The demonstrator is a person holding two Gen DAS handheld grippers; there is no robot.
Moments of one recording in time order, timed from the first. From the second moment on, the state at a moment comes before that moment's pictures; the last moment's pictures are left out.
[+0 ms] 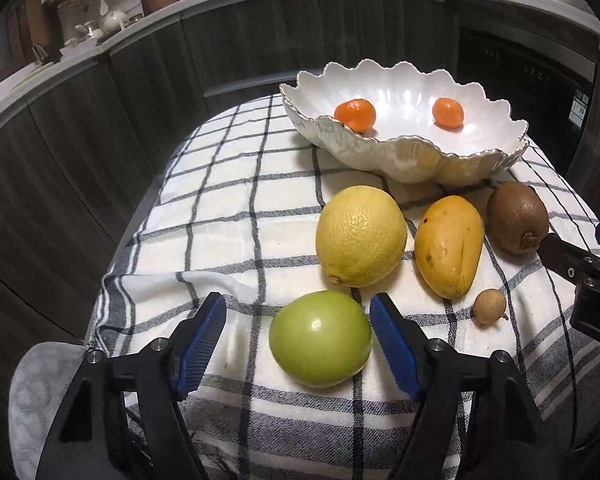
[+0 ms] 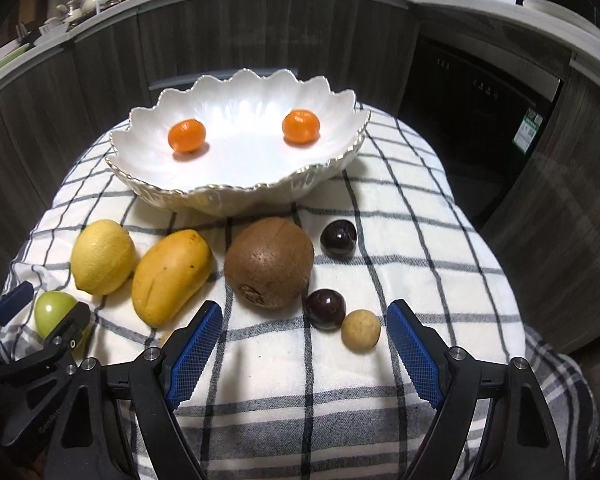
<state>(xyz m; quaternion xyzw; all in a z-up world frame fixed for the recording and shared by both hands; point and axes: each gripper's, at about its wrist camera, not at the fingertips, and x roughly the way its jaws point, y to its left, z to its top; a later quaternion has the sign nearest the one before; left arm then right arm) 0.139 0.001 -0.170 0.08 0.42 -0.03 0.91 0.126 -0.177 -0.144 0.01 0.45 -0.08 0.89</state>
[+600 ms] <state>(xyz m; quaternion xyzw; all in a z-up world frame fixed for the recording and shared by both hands) 0.134 -0.012 -0.174 0.06 0.44 -0.06 0.89 0.129 -0.198 -0.149 0.01 0.46 -0.10 0.88</state>
